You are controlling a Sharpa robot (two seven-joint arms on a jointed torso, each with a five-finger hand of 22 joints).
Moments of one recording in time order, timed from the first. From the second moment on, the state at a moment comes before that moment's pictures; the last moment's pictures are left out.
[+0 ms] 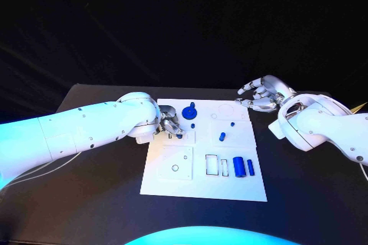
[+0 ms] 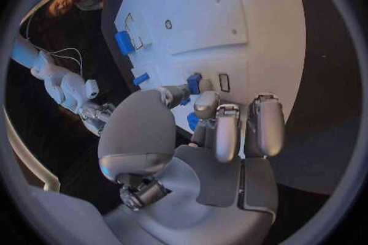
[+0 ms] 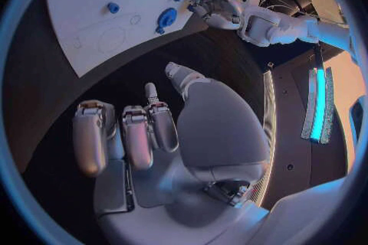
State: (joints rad) left arm 1.28 -0.62 -0.09 1.37 -1.06 0.14 -0.52; left_hand 1.10 -0.12 0.72 0.25 0.05 0.83 0.06 0.88 0.74 1.27 -0.01 1.23 1.03 1.46 -0.06 1.56 1.31 0.07 1.37 0.06 1.48 1.31; right arm 1.34 -0.92 -0.15 1.63 -1.01 -0.56 -0.22; right_hand 1.29 -0.17 0.39 0.16 0.20 0.85 0.18 0.15 0.45 1.44 0.09 1.43 1.31 1.47 0.02 1.56 1.31 0.03 1.47 0.12 1.44 1.31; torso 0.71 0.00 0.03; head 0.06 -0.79
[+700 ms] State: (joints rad) left arm 1.28 -0.62 -0.09 1.36 -1.06 0.14 -0.53; left_hand 1.01 -0.15 0.75 0.13 0.05 0.86 0.04 0.87 0.75 1.28 -0.02 1.23 1.03 1.47 -0.07 1.55 1.31 0.07 1.38 0.05 1.48 1.31; right arm 1.34 -0.92 -0.15 1.63 -1.01 -0.56 -0.22; right_hand 1.29 -0.17 0.39 0.16 0.20 0.85 0.18 0.15 0.45 1.44 0.09 1.43 1.31 1.47 0.02 1.56 1.31 0.03 1.47 0.12 1.43 1.31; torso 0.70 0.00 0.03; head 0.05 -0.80
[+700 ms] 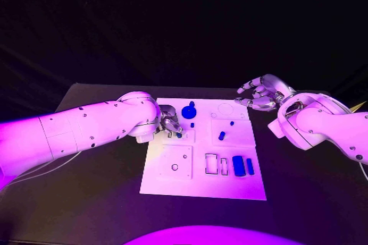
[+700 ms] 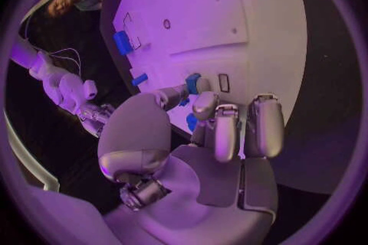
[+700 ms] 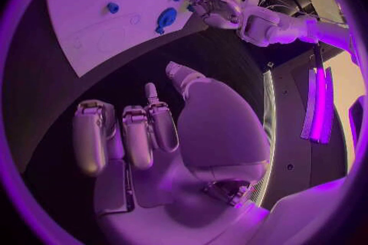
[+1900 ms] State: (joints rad) left arm 1.28 -0.67 -0.05 1.40 -1.05 0.14 -0.52; left_hand 0.97 -0.18 0.44 0.29 0.05 0.87 0.04 0.84 0.77 1.27 -0.02 1.22 1.02 1.47 -0.07 1.55 1.31 0.07 1.37 0.05 1.47 1.31; right arm 1.34 -0.93 -0.15 1.63 -1.00 -0.56 -0.22; right_hand 1.29 -0.17 0.39 0.16 0.20 0.85 0.18 0.15 0.45 1.44 0.09 1.43 1.31 1.47 0.02 1.56 1.31 0.03 1.47 0.12 1.43 1.31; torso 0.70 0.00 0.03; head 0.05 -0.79
